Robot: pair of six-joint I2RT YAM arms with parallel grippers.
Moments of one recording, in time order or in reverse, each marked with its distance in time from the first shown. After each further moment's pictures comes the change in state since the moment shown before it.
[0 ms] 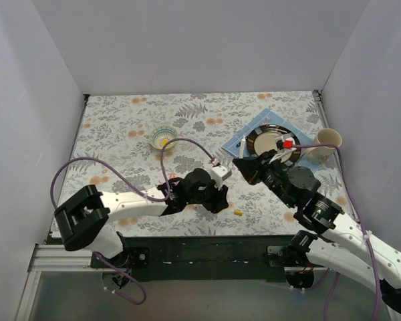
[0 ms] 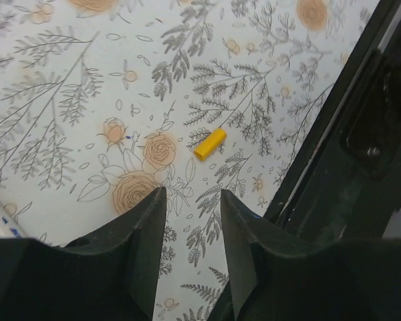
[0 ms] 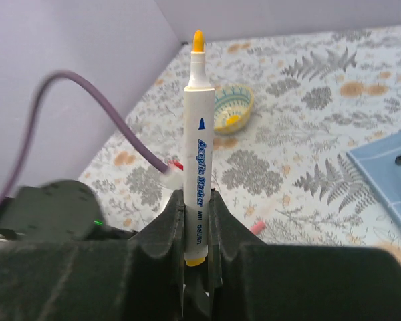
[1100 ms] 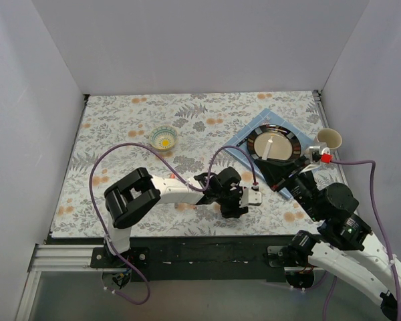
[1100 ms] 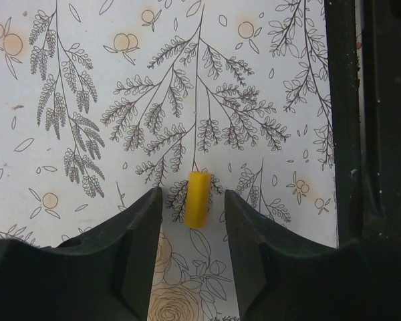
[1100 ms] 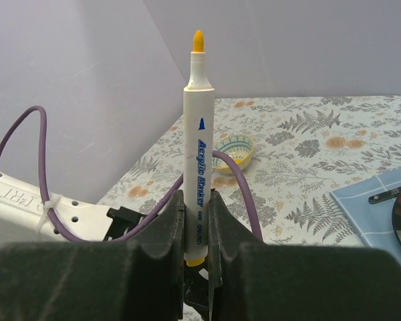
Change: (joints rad) left arm -0.056 0.464 0.372 -0.211 0.318 0.777; right arm 0.000 -0.272 0.049 -0.119 0.028 -0.074
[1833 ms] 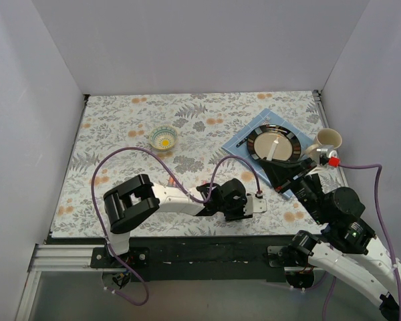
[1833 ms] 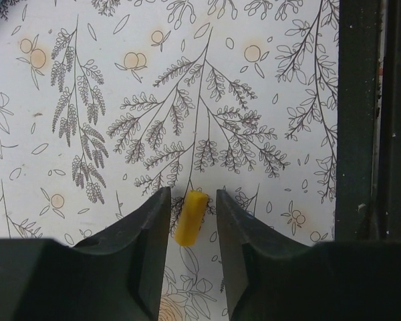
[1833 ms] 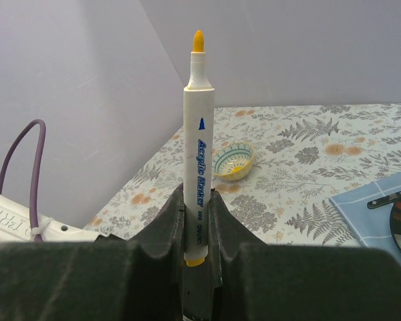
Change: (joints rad) left arm -0.101 -0.026 -0.060 0.116 -0.230 -0.051; right arm 0.000 -0.049 0.000 -0.008 0.011 -0.001
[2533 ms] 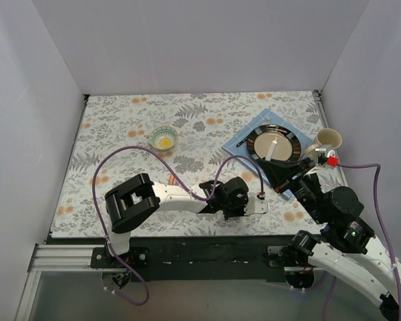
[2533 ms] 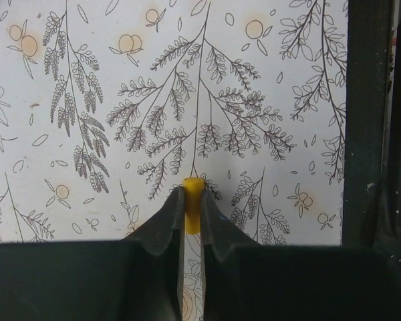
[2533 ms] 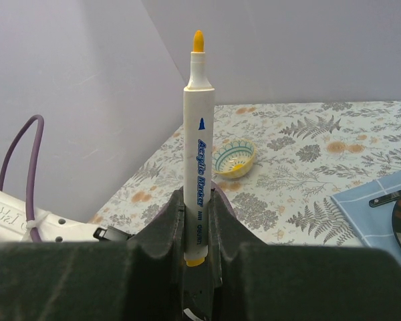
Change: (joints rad) left arm 0.004 0.011 0.066 -0.141 -0.024 0.060; right arm 0.000 0.006 -0.004 0.002 -0.005 0.004
